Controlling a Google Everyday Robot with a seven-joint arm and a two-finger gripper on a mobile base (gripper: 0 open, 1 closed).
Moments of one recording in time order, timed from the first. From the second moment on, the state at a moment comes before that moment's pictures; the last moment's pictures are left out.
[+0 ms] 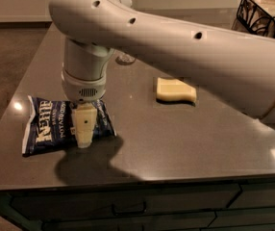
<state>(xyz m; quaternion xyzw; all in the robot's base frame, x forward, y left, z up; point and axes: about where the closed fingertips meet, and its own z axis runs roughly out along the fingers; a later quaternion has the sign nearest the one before) 0.475 0.142 0.849 -0.82 0.55 0.09 0.13</state>
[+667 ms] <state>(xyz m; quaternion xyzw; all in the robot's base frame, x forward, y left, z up) 0.473 0.136 0.886 -0.83 0.53 0.11 0.16</state>
